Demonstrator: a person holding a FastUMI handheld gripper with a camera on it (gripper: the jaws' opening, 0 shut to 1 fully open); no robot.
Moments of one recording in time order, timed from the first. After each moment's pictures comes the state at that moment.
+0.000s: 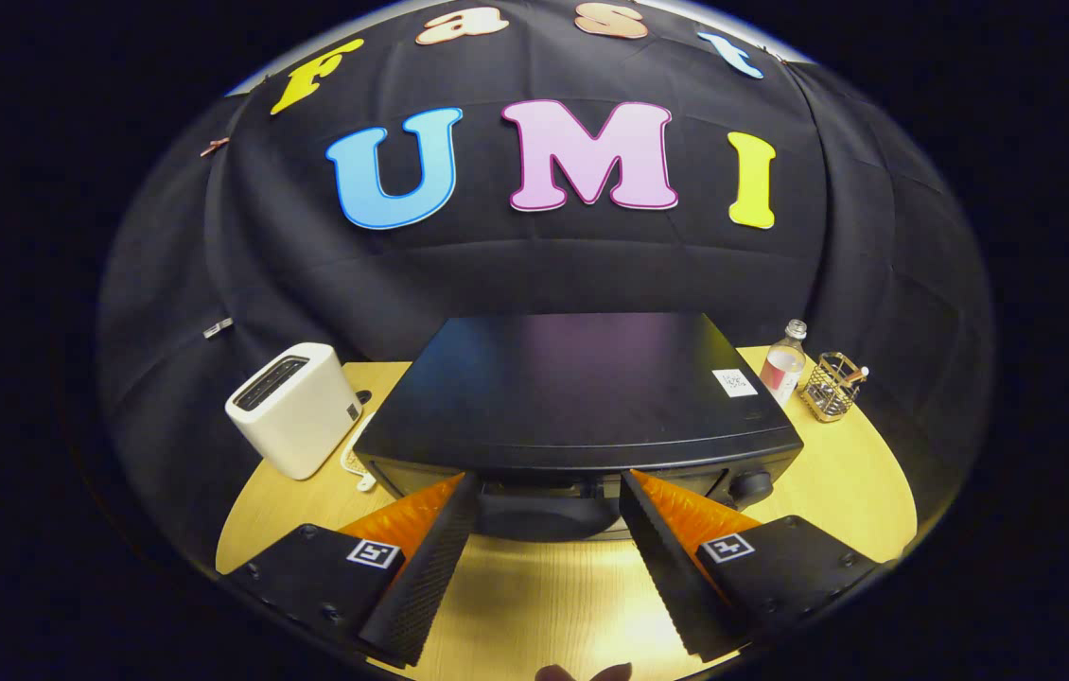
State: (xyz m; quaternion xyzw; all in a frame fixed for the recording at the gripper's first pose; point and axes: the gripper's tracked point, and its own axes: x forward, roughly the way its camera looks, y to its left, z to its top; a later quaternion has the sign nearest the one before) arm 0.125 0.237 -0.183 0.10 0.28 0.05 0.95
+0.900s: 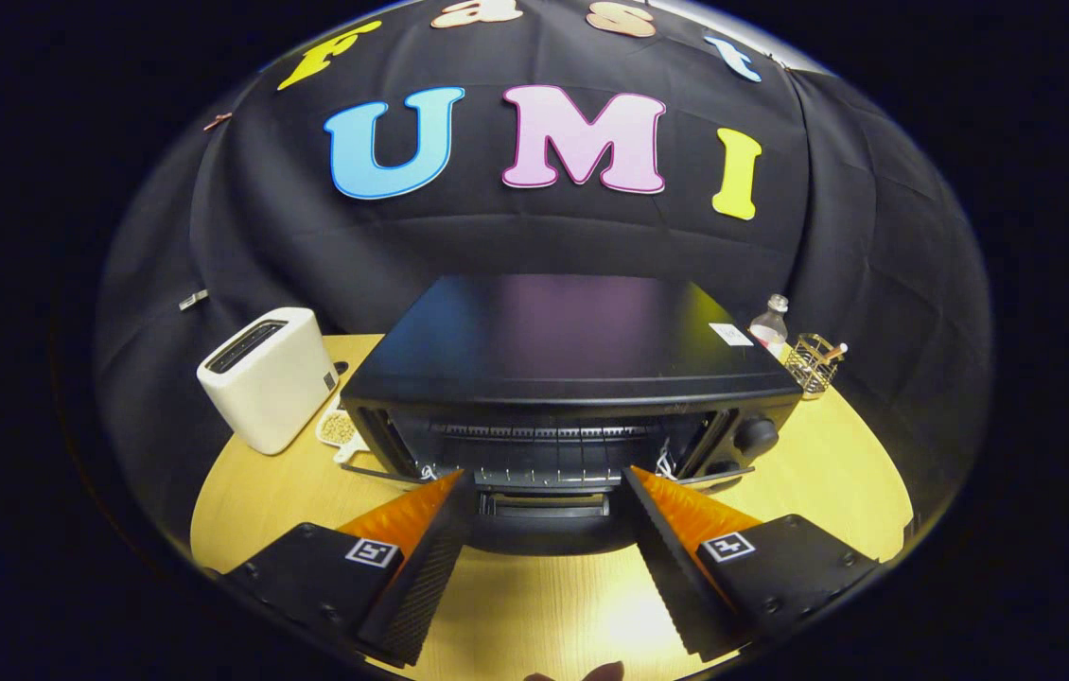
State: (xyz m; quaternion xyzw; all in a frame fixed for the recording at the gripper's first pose) arm 0.079 0.254 -0.218 0.07 0.30 0.02 0.95
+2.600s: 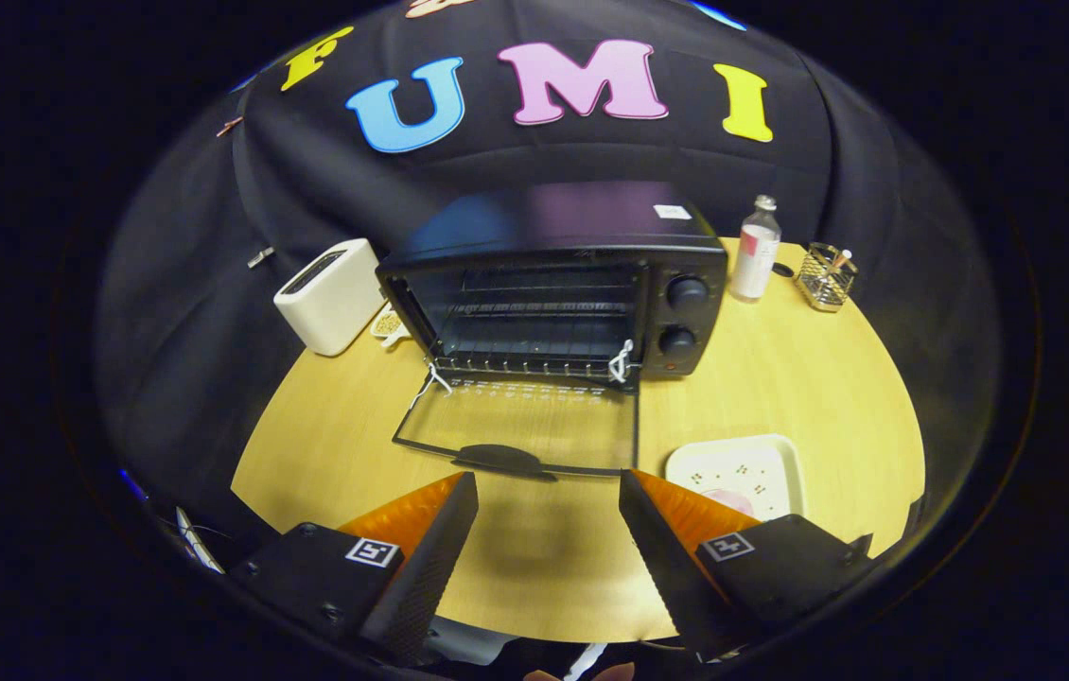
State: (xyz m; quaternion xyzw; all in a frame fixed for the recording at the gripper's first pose) arm -0.045 0.158 -0.226 0.12 0.40 0.12 0.90
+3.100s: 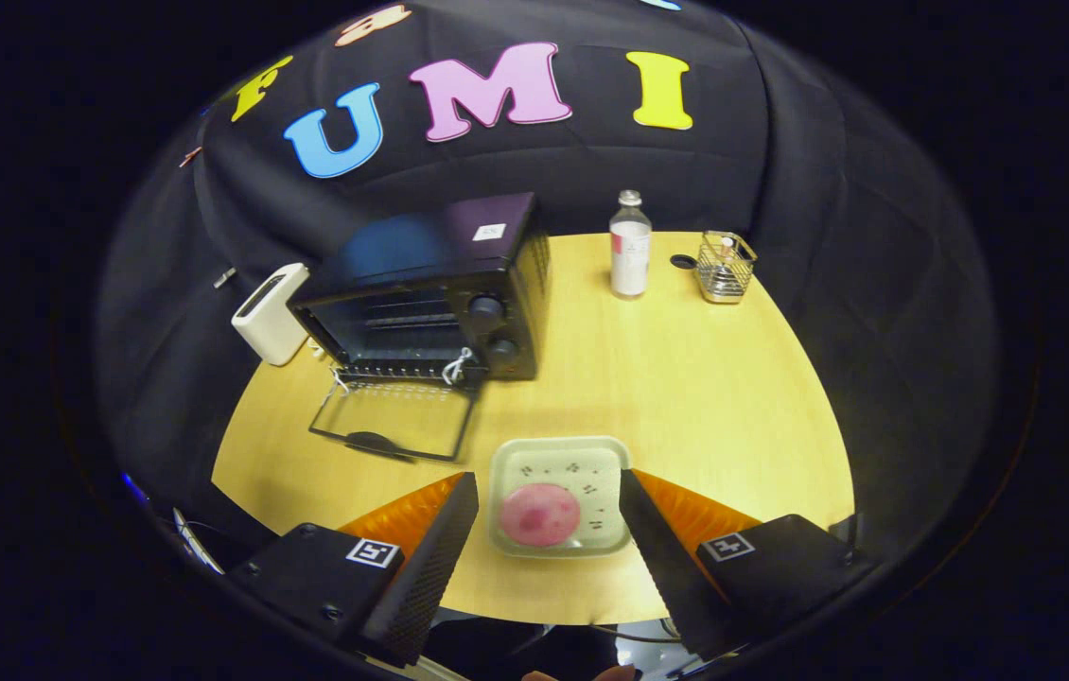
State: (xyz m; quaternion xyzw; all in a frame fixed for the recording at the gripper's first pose) arm -0.045 -0.021 -0.241 0.11 0.43 0.08 0.89
